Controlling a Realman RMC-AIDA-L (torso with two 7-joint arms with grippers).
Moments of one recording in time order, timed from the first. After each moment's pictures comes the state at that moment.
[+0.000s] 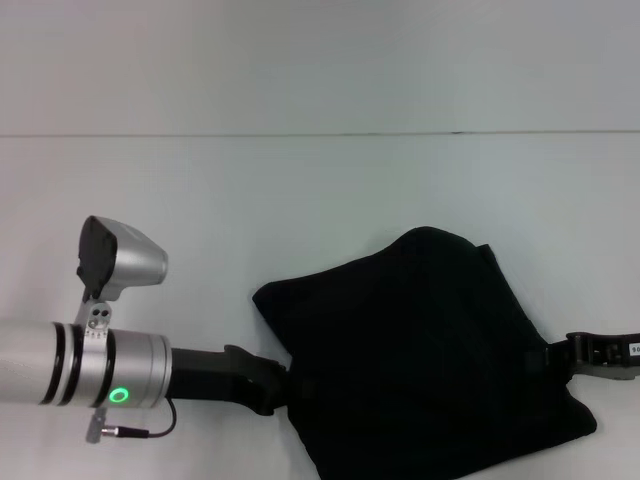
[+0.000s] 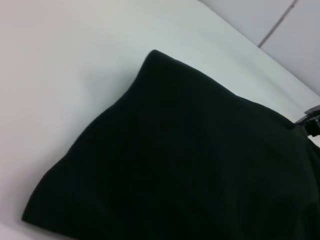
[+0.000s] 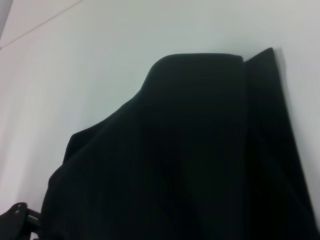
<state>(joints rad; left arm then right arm) -0.57 -2.14 0.92 0.55 2.12 1.28 -1.73 0.41 2.09 -0.90 -0.97 -2.27 -1.43 2.51</state>
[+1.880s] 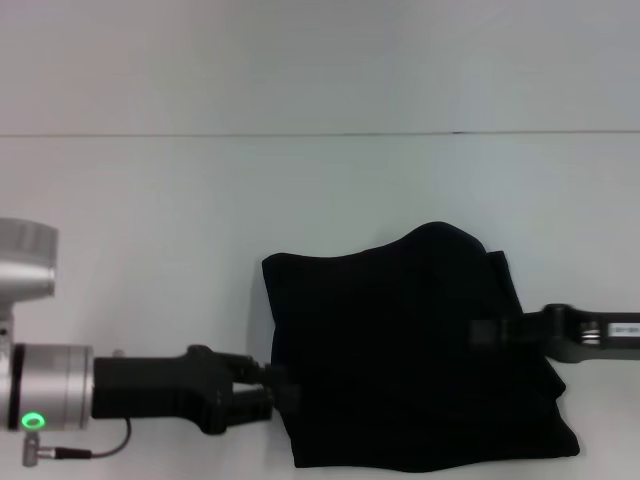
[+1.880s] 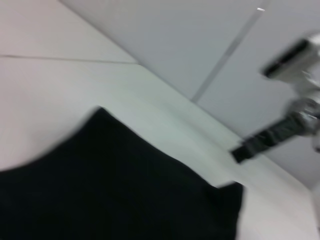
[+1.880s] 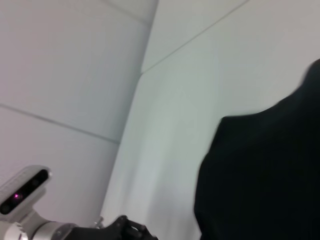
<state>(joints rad) -0.49 -2.12 0.70 0.63 2.12 1.64 -1.58 0.52 2.06 -0.64 -0.69 -2.13 -1.67 2.30</state>
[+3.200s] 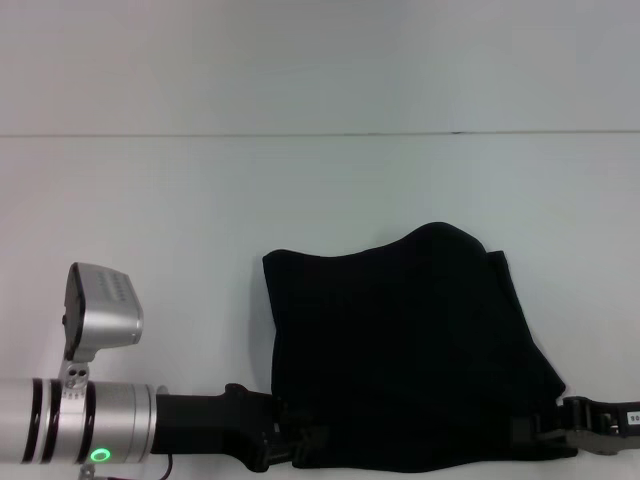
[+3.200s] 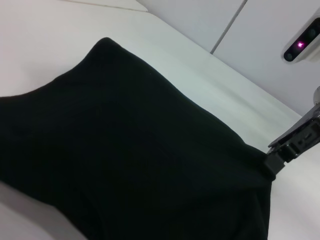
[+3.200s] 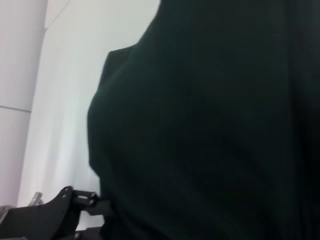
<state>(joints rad) -0.51 -2.15 0.81 0.46 2.12 1.39 -1.47 0.44 2.04 -0.73 -0.60 -2.25 -1.53 2.33</state>
